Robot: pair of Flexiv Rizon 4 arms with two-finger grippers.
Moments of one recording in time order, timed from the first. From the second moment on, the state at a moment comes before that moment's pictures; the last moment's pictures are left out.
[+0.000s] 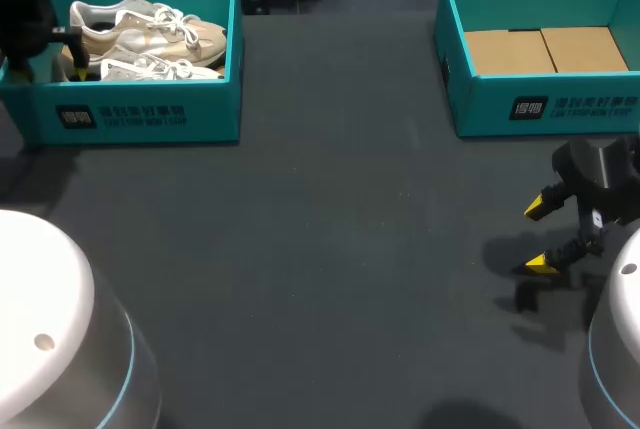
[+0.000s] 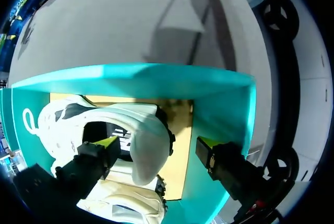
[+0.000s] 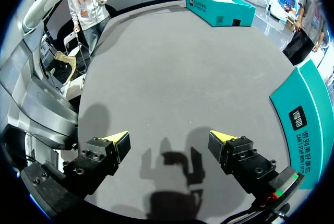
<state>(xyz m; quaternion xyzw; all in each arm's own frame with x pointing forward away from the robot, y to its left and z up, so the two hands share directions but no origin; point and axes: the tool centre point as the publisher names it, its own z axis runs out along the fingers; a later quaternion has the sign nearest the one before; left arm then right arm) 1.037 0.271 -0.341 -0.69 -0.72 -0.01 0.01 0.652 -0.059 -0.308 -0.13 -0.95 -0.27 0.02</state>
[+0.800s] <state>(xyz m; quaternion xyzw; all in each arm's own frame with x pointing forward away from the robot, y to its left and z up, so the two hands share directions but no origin) 1.034 0.266 -0.364 -0.69 -0.72 -0.04 0.03 0.652 -0.059 -0.308 -0.13 -0.95 -0.27 0.02</state>
